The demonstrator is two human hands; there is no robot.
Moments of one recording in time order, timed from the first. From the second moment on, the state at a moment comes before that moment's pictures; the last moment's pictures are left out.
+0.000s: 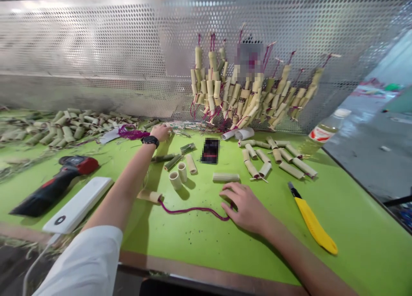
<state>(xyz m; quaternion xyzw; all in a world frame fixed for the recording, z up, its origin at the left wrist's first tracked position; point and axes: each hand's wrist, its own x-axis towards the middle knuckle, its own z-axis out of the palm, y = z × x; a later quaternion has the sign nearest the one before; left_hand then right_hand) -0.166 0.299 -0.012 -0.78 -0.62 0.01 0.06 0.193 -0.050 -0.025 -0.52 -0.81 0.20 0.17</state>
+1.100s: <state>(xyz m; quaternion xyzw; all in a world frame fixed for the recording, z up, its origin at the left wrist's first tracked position) -0.155 0.272 0.053 -0.75 -0.57 -0.30 0.16 0.204 -0.039 -0.030 -0.50 -0.82 0.17 0.21</state>
